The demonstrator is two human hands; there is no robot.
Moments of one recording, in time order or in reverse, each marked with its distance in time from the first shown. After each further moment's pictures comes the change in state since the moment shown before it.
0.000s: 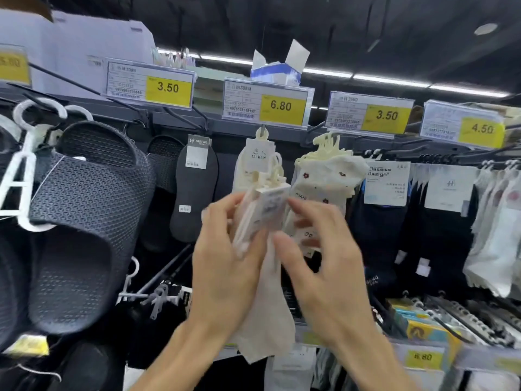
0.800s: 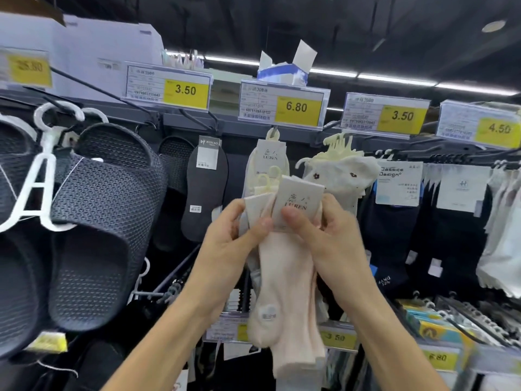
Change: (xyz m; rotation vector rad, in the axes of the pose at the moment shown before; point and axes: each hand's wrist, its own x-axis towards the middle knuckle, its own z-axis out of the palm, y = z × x) left_hand 0.023 -0.009 -0.019 -0.585 -0.348 -0.421; right_hand 0.029 0.010 0.017 0.527 -0.076 0.312
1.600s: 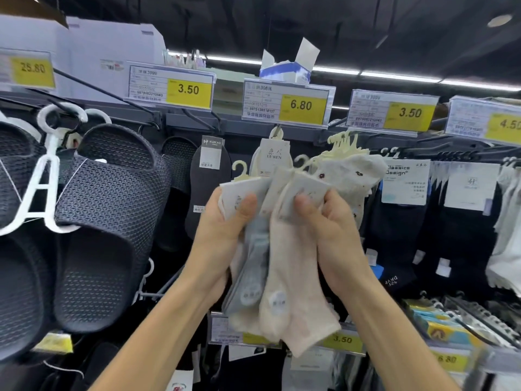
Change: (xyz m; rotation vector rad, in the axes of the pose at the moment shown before) left_hand 0.019 0.007 -0.007 -0.148 0.098 0.042; right_hand 0.017 0.014 0.005 0.273 -0.045 0.049
